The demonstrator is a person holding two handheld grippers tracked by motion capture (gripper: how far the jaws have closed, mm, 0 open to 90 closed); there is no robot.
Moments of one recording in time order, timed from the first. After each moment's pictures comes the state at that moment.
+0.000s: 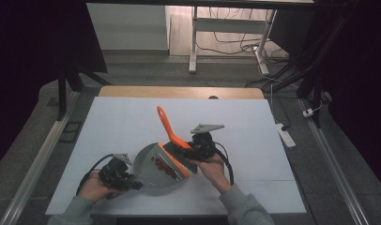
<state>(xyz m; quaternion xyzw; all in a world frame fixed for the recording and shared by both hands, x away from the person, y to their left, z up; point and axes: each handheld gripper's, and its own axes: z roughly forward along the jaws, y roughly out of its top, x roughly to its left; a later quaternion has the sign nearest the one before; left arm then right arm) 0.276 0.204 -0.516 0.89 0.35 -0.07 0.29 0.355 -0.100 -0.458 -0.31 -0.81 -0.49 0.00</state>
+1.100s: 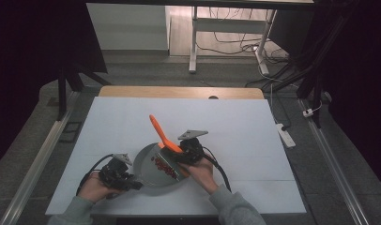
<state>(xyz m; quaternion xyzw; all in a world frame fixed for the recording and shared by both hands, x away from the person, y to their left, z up) 0.275 0.204 -0.516 0.89 0.35 -0.07 0.29 0.356 -0.064 -0.499 -0.31 -0.84 -0.44 -0.06</state>
